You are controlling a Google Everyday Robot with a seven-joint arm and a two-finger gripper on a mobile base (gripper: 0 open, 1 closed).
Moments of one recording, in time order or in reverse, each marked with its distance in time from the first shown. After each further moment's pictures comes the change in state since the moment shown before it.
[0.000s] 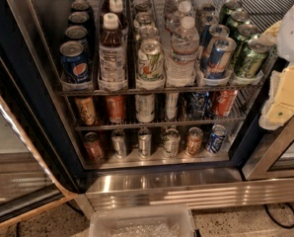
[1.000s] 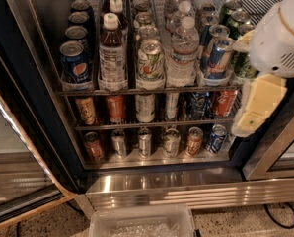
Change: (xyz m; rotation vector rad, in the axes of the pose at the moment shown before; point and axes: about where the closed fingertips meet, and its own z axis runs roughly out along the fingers) arm -0.041 0.018 0.018 -0.017 -0.072 -0.046
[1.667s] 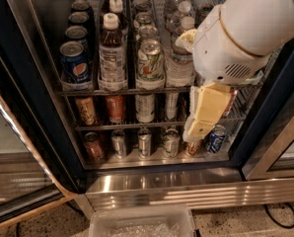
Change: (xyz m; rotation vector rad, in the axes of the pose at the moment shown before) arm -0.095 0.027 0.013 0.026 -0.163 -0.223
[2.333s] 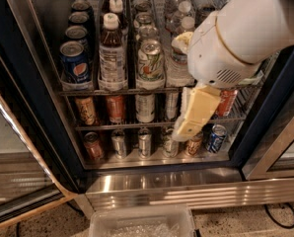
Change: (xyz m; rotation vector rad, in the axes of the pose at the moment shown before) arm -0.011 -0.004 0.013 0.028 -0.066 0.024
